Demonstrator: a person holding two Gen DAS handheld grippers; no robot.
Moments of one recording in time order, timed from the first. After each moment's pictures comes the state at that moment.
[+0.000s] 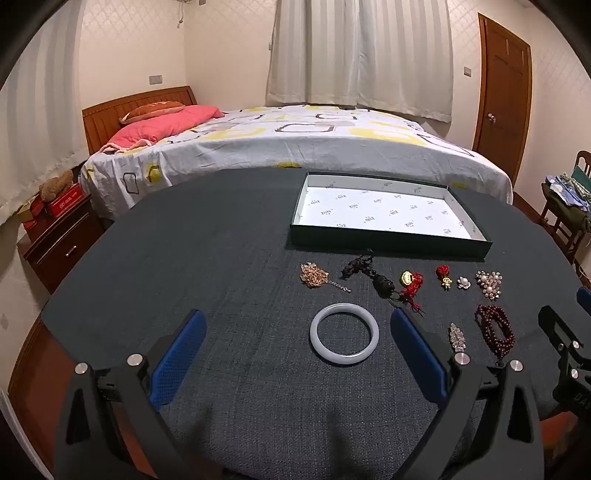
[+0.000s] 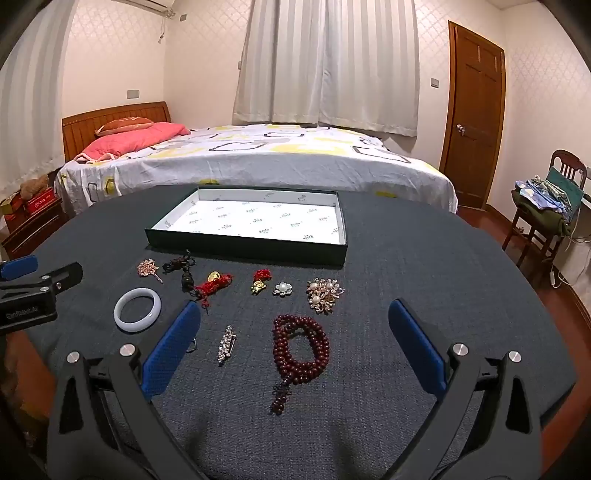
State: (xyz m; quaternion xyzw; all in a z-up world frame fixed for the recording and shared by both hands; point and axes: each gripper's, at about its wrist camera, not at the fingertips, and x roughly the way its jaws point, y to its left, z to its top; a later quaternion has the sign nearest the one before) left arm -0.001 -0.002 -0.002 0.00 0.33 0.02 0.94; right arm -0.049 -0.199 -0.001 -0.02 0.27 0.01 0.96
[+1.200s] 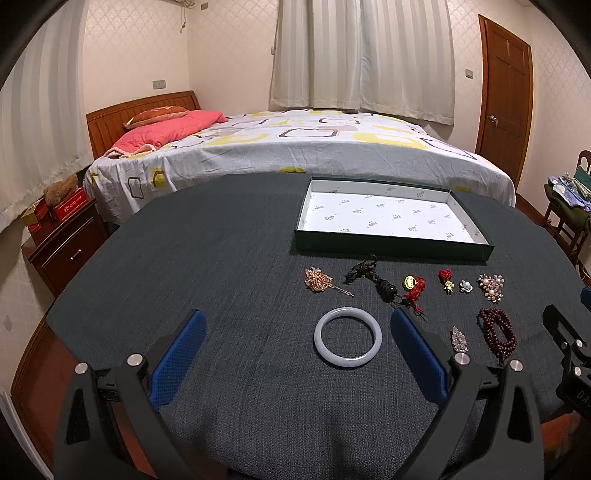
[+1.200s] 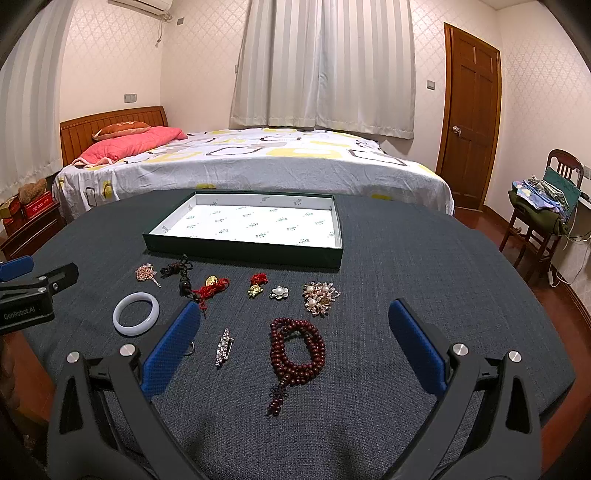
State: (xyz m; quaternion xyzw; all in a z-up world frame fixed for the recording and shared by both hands) left arm 0.000 -0.001 0.005 0.01 0.33 0.02 0.94; right arm -0.044 -0.208 0.005 -0.02 0.27 0.00 0.96
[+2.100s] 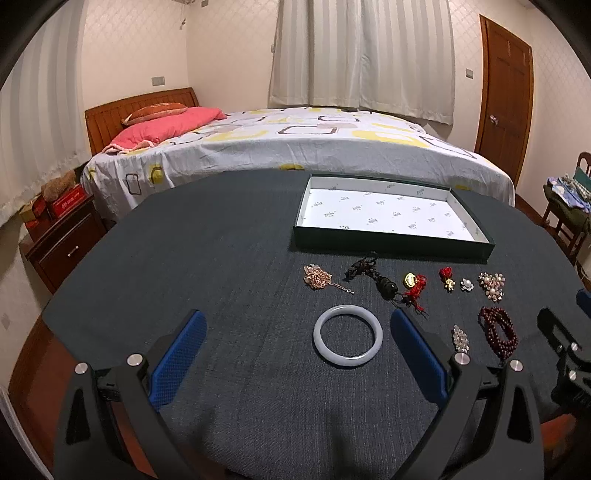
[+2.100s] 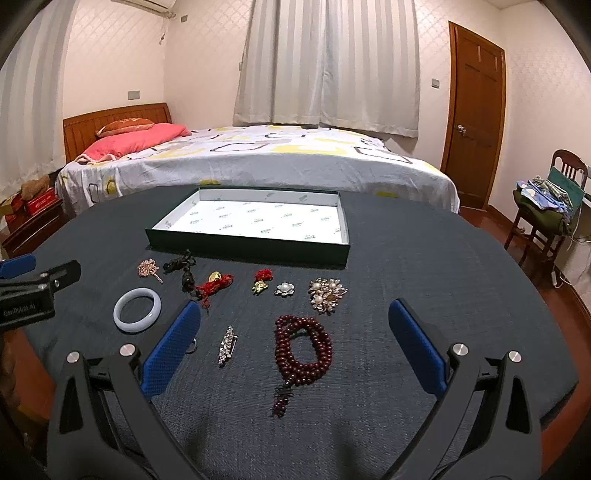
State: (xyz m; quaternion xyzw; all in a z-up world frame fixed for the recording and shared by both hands) left arm 0.002 0.001 -0.002 0.00 0.33 0.02 0.94; right arm -0.043 -0.200 0.000 -0.02 0.27 0.01 0.96
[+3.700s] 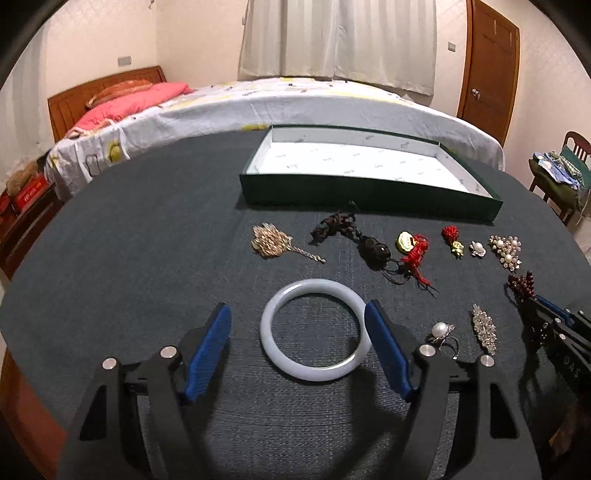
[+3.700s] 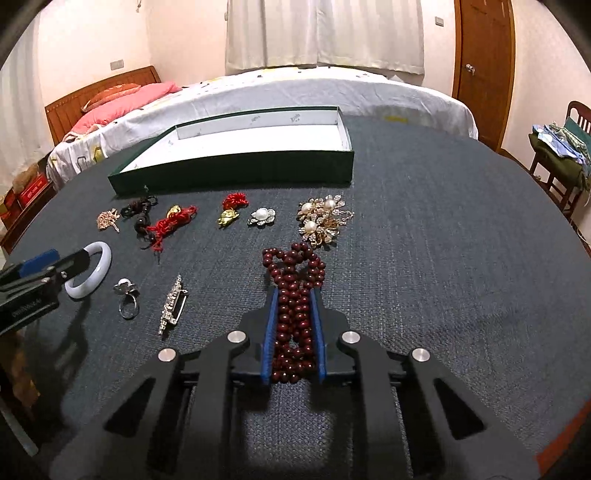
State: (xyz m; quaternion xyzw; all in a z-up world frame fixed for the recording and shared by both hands) left arm 0.048 -0.022 -0.068 0.01 0.38 -0.04 0.92; right arm 0.005 -0.225 -0.077 0.02 0.38 0.02 0.92
